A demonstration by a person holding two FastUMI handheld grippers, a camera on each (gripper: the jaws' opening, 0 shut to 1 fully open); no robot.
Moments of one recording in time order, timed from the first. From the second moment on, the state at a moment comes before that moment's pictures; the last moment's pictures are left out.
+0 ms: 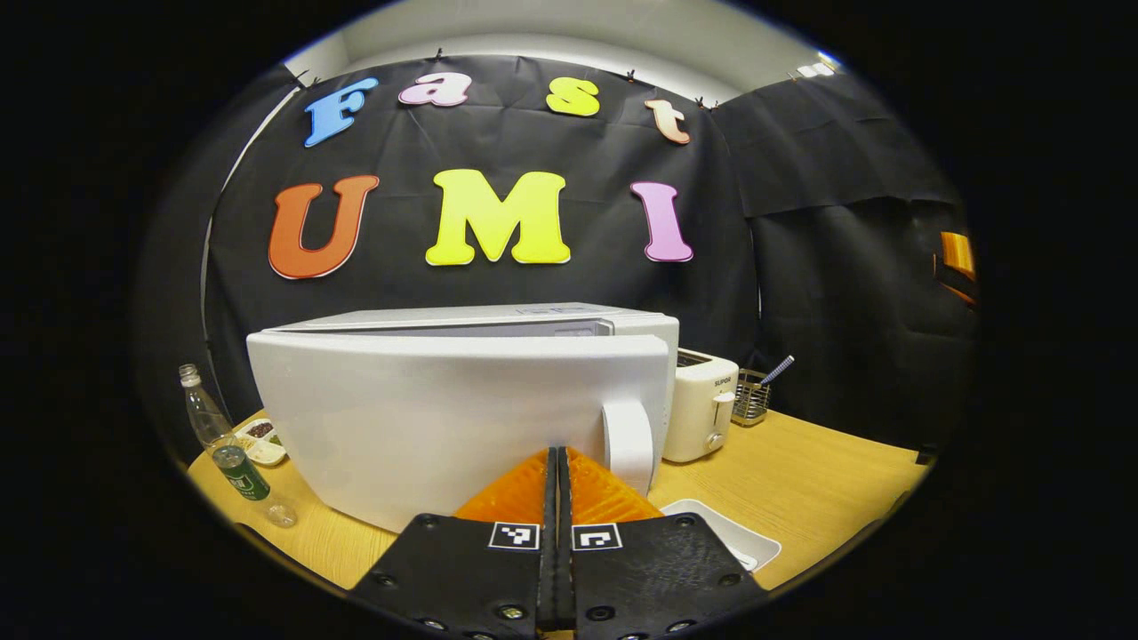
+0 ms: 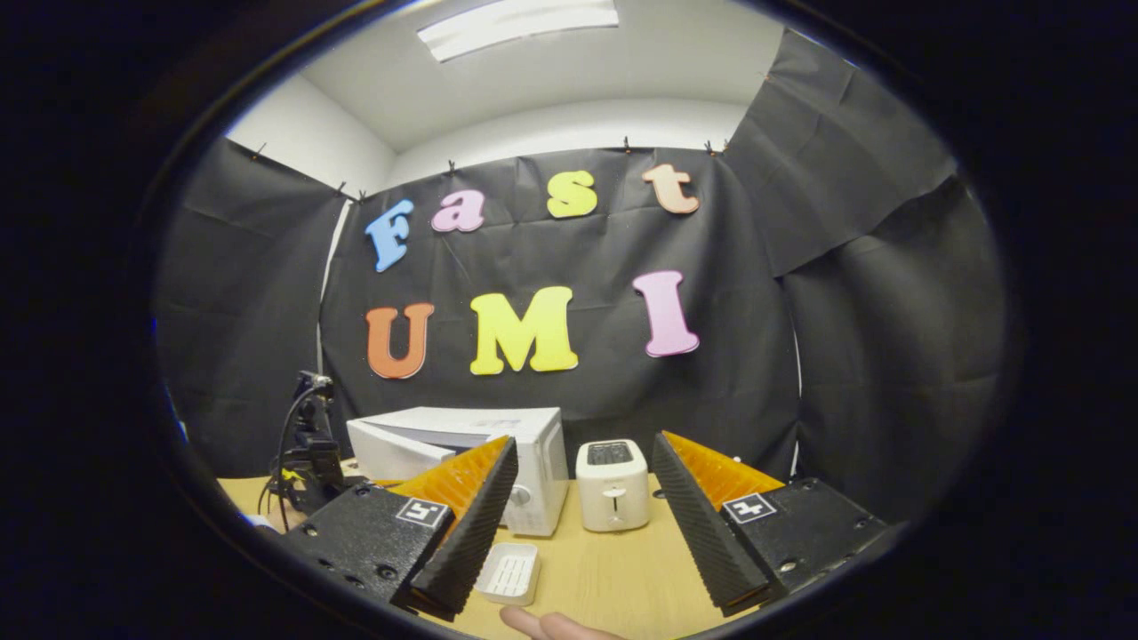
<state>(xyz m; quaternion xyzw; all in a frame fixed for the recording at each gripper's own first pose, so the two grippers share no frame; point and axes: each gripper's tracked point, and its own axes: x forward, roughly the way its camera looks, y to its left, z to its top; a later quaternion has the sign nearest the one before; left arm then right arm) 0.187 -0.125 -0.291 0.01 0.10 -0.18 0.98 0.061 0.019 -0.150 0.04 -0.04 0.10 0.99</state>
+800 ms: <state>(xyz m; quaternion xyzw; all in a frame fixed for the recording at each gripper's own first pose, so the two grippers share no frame) 0.261 -0.147 -0.301 -0.03 0.10 -0.13 0.99 0.102 -0.018 -0.185 0.07 -0.01 0.08 0.99</state>
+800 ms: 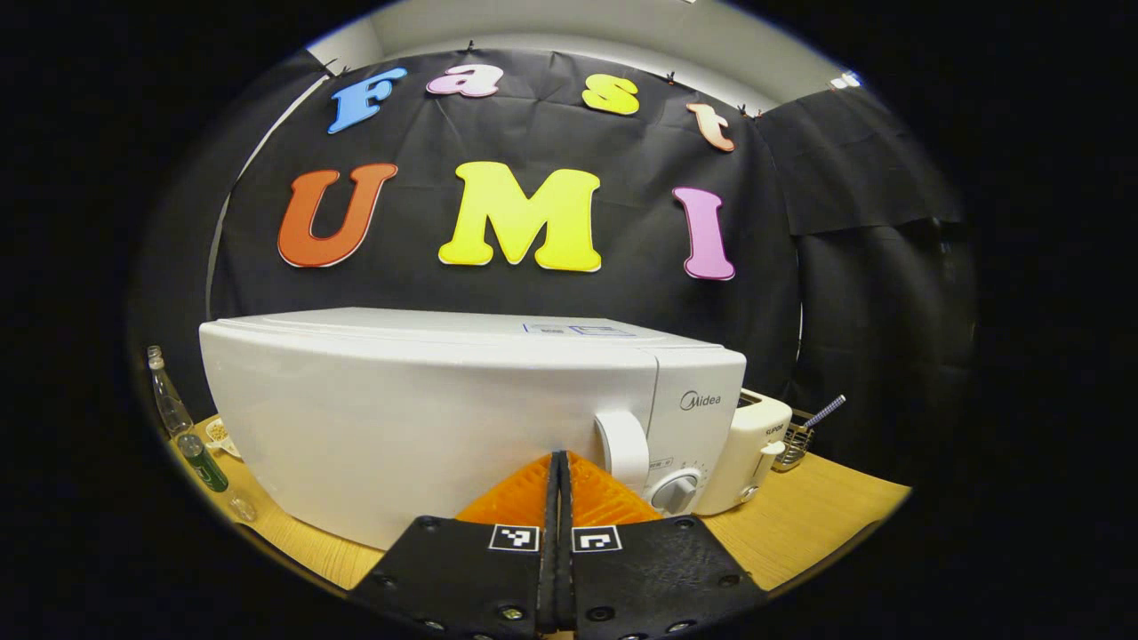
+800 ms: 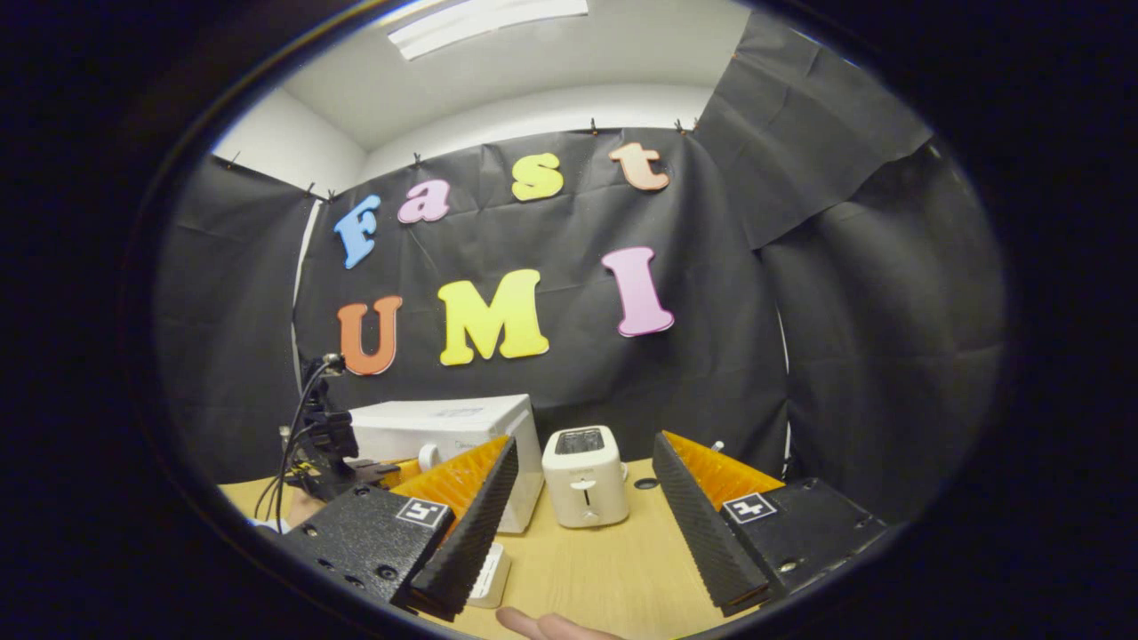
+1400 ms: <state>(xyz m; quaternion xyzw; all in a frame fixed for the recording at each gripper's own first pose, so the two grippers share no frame) 0.261 -0.148 -0.301 -0.02 0.11 -0.12 0.99 0.071 -0.015 -0.178 0.07 0.00 0.06 1.00</state>
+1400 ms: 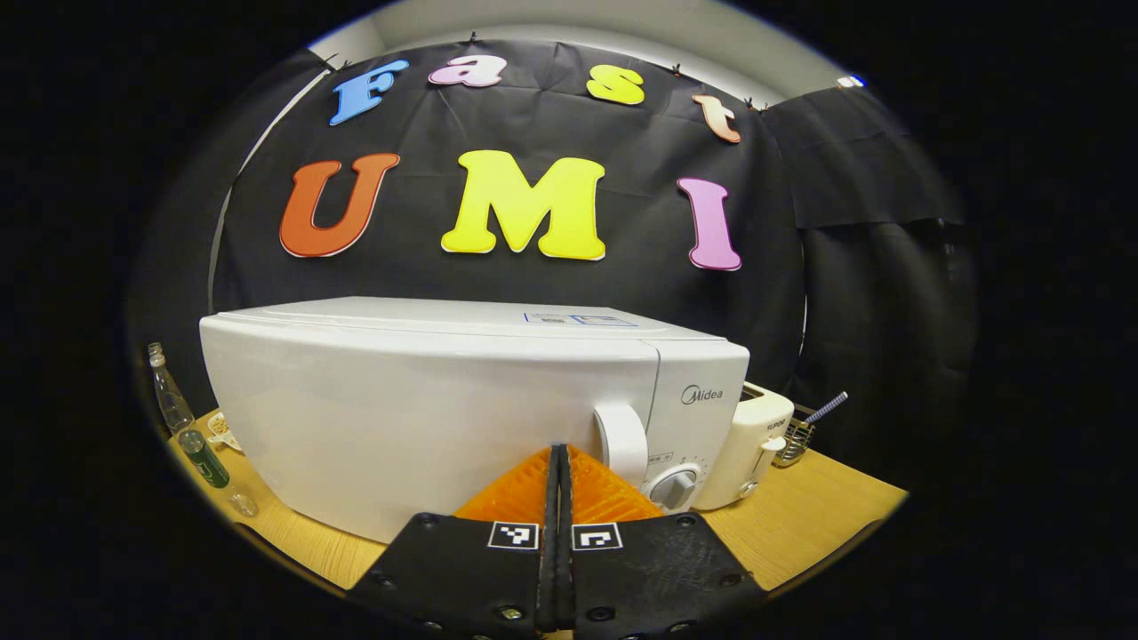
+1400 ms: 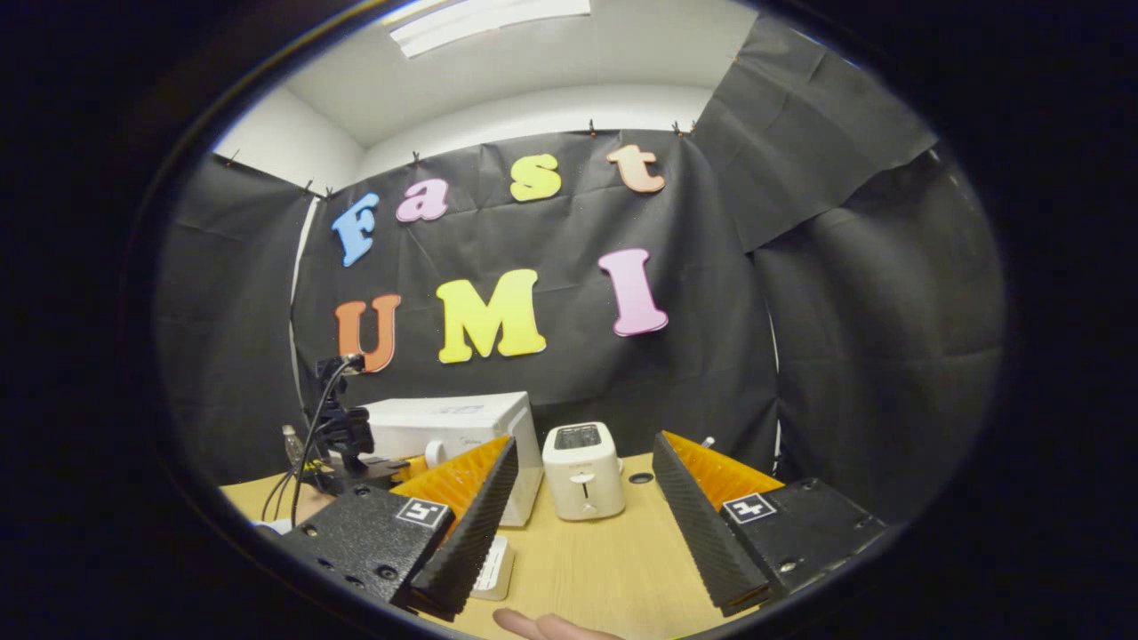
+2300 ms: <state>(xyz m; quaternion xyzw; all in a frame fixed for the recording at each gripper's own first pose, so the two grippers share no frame) 0.058 -0.043 -0.130 0.00 0.07 -0.01 1.00 0.032 0.004 -0.128 0.05 0.01 0.04 1.00</state>
